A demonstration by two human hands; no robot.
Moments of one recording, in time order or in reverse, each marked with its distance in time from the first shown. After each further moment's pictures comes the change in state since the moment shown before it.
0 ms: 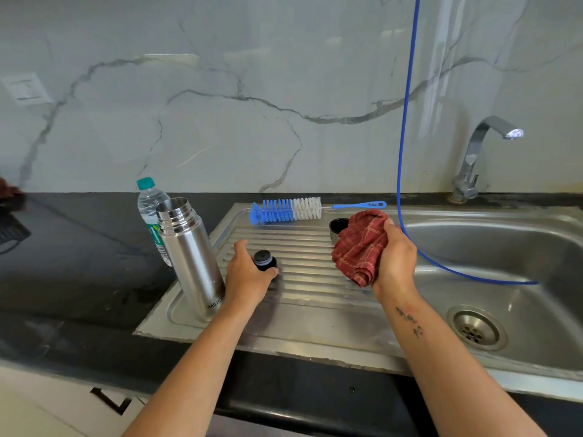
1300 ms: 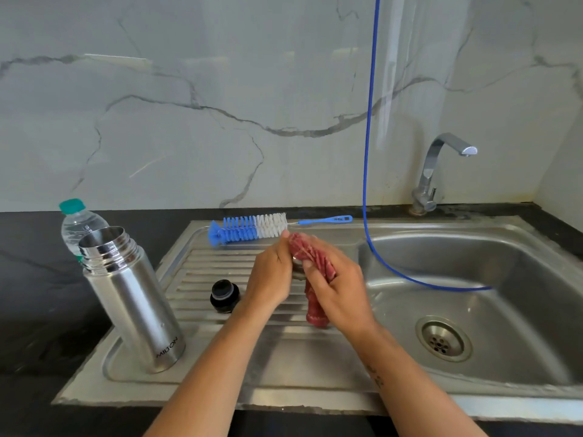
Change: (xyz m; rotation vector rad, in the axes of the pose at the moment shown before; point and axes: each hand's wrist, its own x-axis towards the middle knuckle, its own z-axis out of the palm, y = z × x) left_hand 0.007 0.093 0.064 -0.148 -0.247 0.304; right_hand 0.011 0.028 -0.008 -0.792 -0.491 -0.849
